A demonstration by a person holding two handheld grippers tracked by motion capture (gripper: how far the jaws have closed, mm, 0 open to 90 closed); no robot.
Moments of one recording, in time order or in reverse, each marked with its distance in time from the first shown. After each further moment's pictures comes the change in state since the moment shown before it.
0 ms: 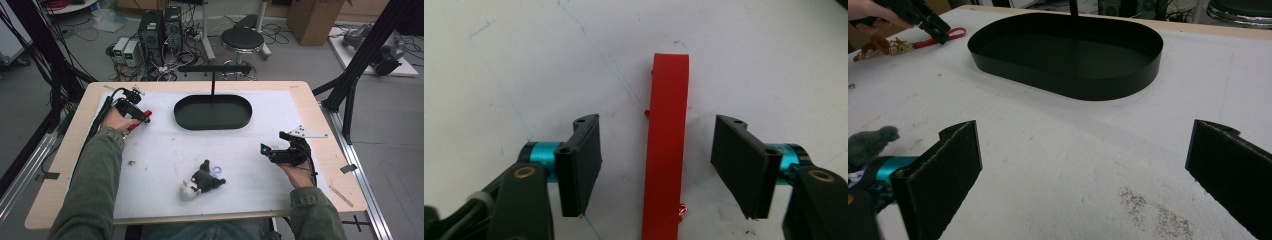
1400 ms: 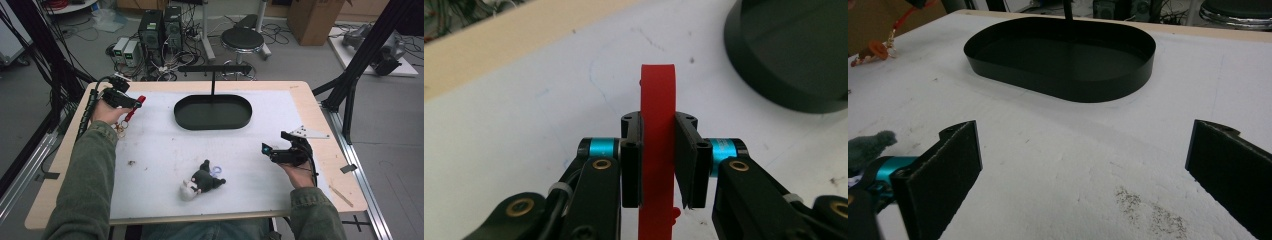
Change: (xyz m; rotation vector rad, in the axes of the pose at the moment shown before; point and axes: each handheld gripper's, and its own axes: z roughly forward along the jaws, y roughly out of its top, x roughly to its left) left arm 0.005 0.003 -0.068 -0.228 -0.024 -0.043; right arm 0.001 0.000 -0.004 -0.008 -0.012 0.022
